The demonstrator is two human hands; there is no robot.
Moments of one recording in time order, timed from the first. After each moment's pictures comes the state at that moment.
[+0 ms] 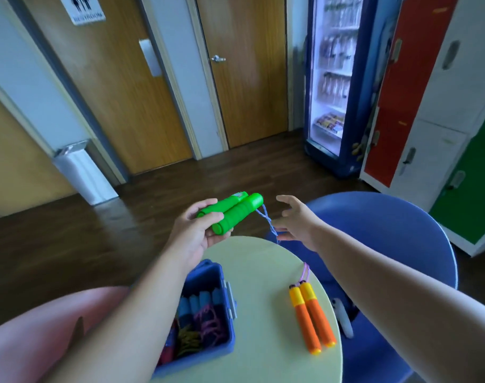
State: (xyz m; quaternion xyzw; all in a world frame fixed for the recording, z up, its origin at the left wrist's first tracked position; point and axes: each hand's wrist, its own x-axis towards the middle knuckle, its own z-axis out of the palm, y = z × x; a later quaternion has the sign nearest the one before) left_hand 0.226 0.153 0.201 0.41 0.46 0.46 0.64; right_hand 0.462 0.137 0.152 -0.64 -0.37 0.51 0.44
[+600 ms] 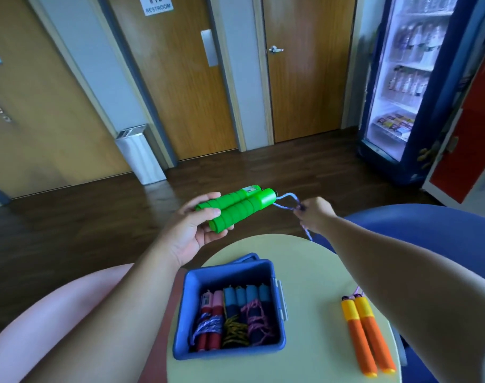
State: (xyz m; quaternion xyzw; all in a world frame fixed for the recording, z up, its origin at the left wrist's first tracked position) left_hand 0.099 0.166 0.224 0.41 0.44 0.47 0.64; right_hand 0.393 0.250 0.107 -0.74 -0.53 0.33 0.26
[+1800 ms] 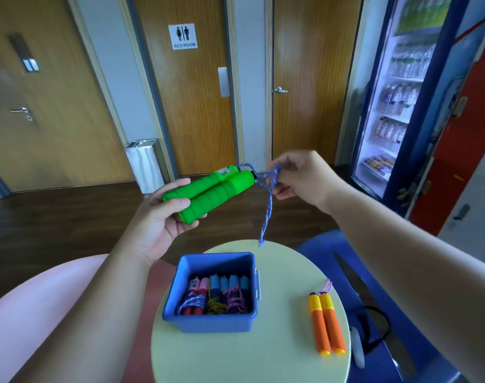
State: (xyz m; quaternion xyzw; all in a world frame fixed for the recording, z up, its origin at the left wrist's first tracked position) left_hand 0.083 0.028 0.282 0.45 0.35 0.59 0.57; right_hand 0.376 0.056 0.334 -0.51 -0.66 0.35 0.43
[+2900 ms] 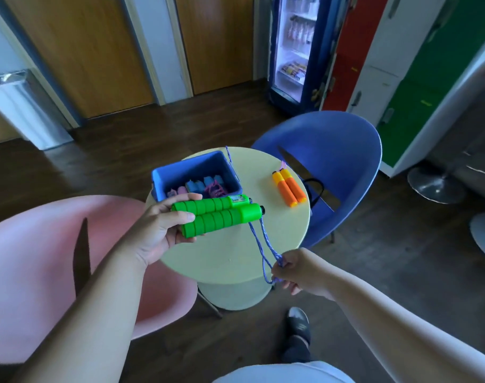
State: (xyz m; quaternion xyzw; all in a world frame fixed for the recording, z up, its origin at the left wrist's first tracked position) left_hand -0.008 -0.089 0.139 0.48 0.36 0.30 0.74; right_hand 0.259 -0.252 0.065 -0.72 -0.40 0.53 0.22
